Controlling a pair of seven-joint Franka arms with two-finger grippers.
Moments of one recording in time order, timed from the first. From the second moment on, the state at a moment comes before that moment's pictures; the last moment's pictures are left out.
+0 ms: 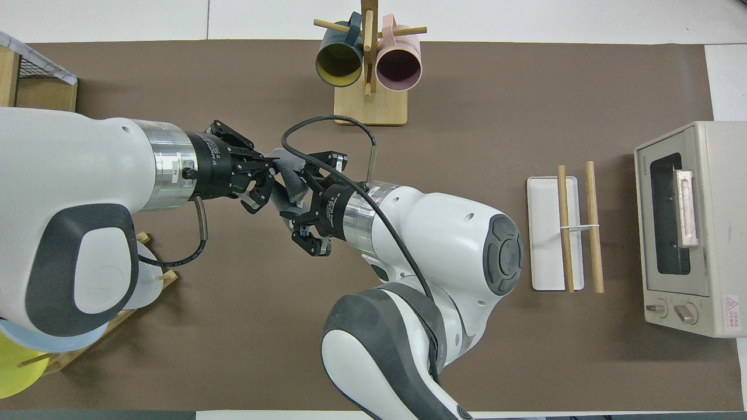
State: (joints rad) left arm -0.25 -0.06 -0.17 -1.86 -0.40 2.14 -2.33; right arm 0.71 0.17 -0.01 -1.85 0.81 2.67 1.80
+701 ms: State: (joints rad) left arm -0.25 -0.06 -0.17 -1.87 -0.40 2.14 -2.33; right arm 0.69 0.17 -0.01 -1.83 0.81 2.60 1.58
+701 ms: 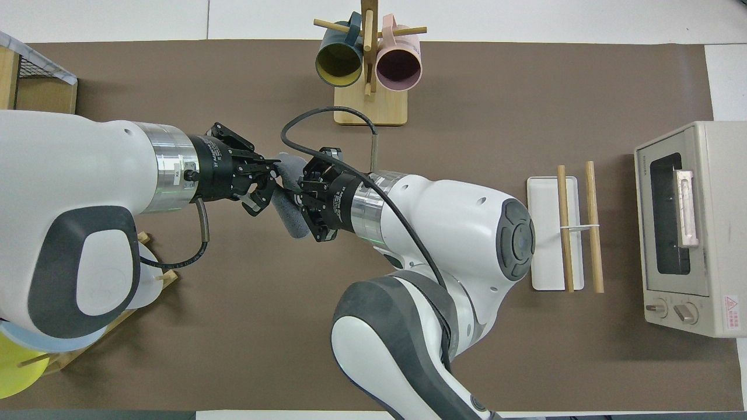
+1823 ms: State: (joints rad) left arm -0.10 -0.08 -0.15 -1.92 -0.40 2.11 -1.47; right arm 0.52 0.14 -0.02 -1.75 0.18 1.95 0.32
